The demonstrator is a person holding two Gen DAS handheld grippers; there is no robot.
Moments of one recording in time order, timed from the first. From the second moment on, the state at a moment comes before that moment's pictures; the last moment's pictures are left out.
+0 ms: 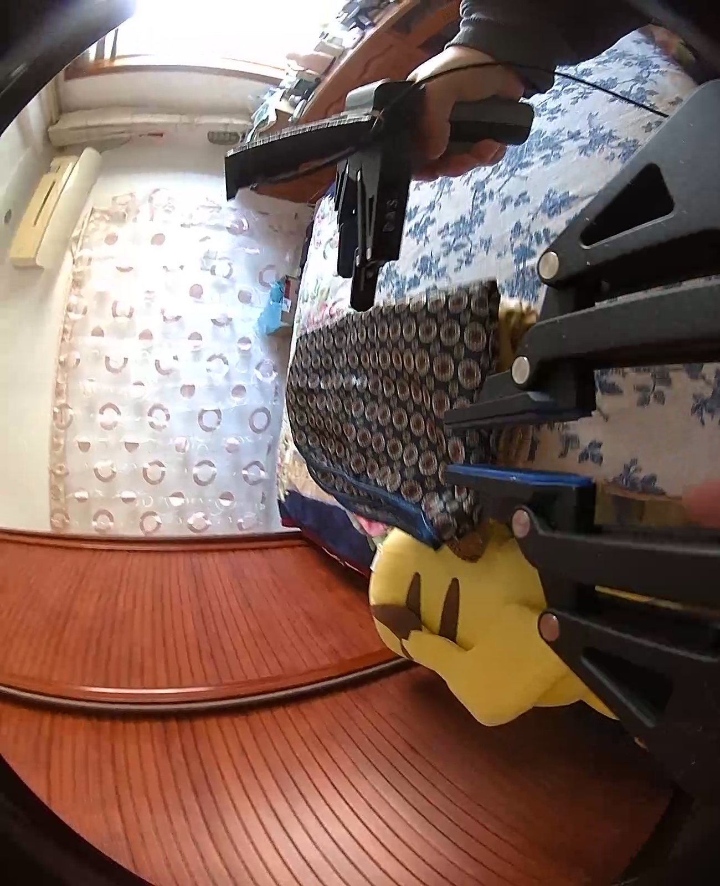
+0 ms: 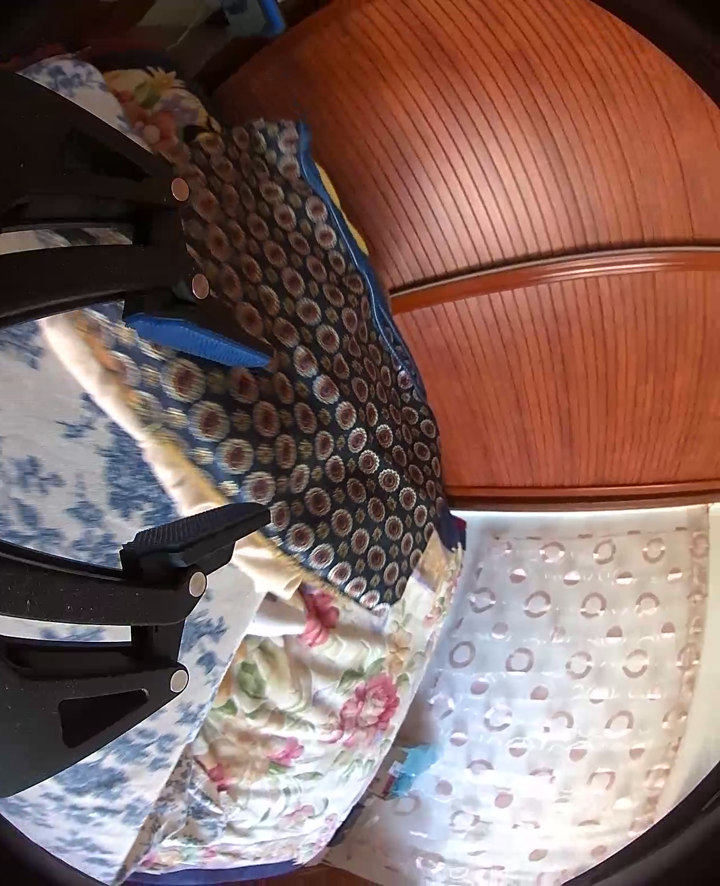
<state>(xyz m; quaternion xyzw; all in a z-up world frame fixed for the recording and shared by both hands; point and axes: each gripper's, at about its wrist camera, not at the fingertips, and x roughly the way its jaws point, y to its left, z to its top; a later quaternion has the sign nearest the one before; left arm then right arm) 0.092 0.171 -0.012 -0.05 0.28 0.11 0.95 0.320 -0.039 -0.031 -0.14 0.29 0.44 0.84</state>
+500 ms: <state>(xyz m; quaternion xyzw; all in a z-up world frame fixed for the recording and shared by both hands) 0.084 0.114 -0.003 -0.04 0.26 0.07 0.96 0.258 -0.131 0.000 -0.10 0.29 0.40 0.86</state>
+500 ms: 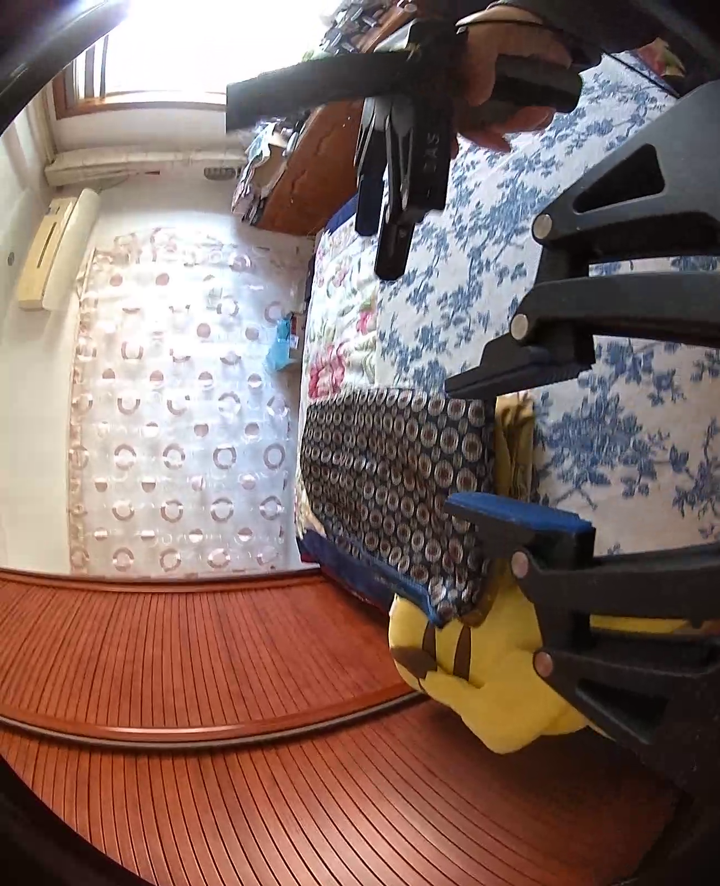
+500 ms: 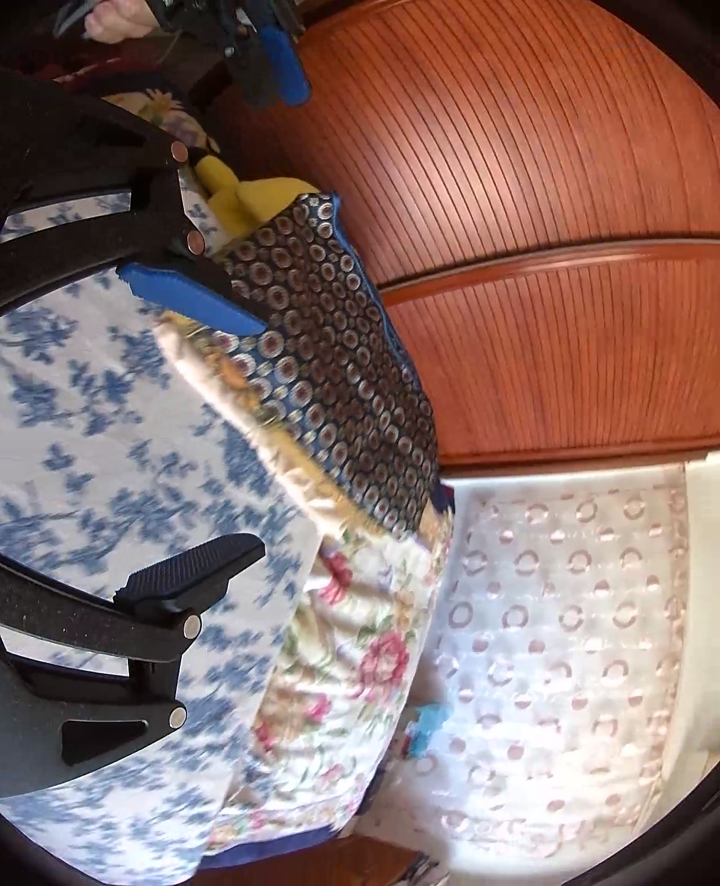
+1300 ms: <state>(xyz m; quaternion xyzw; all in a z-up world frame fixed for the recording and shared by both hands) 0.091 -0.016 0.018 -0.01 0.27 -0.03 0.96 0.170 -0.321 0.032 -0.04 0.27 0.25 0.93</state>
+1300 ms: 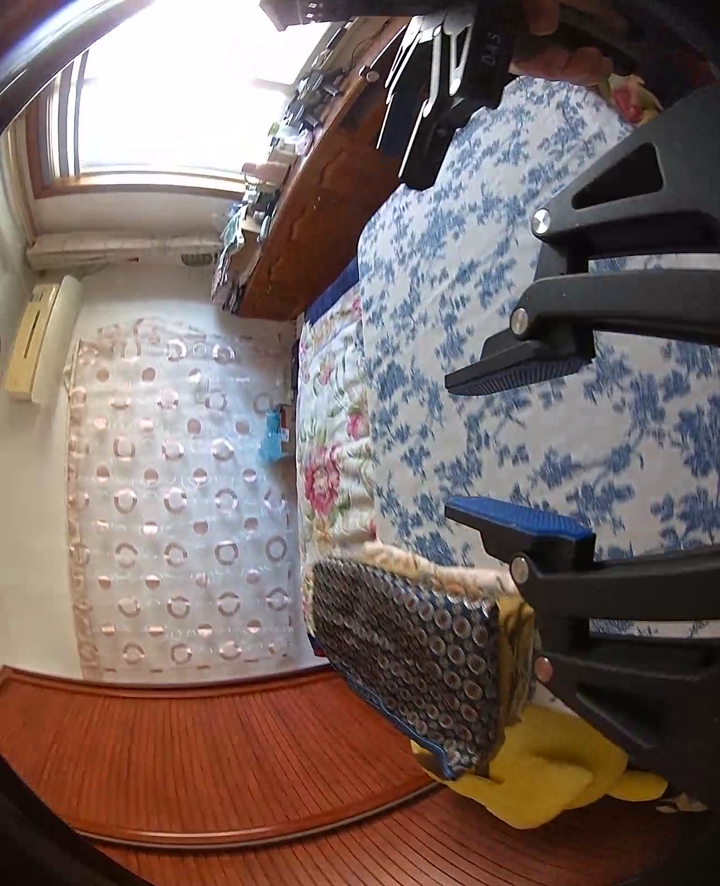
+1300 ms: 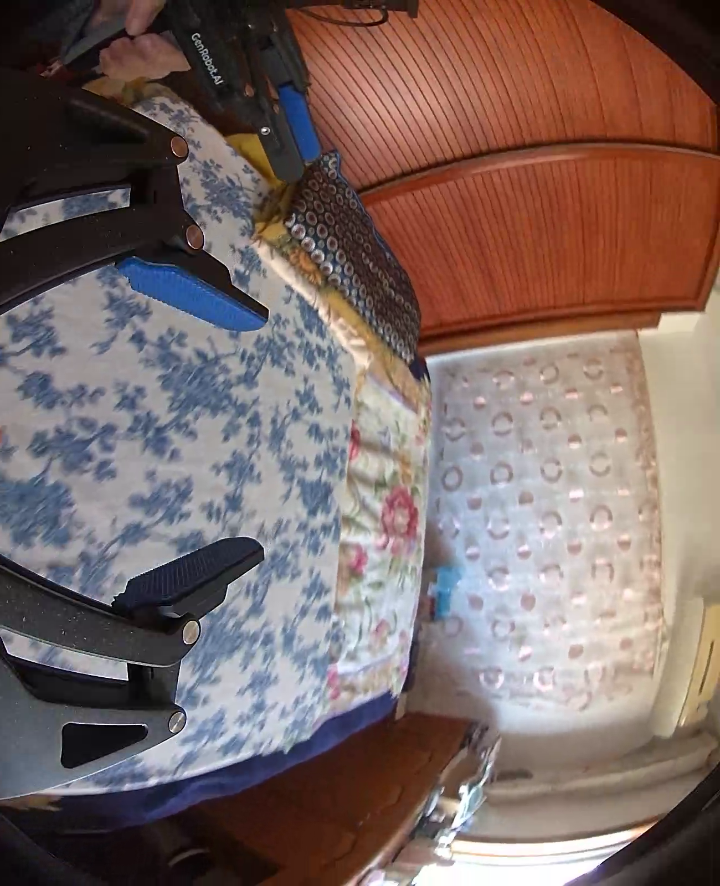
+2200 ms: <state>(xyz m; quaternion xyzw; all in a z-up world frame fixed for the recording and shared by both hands) 0.073 -0.040 0.083 -0.01 0.21 -0.05 0.98 0.118 -0.375 0.100 -0.01 0.17 0.19 0.97</state>
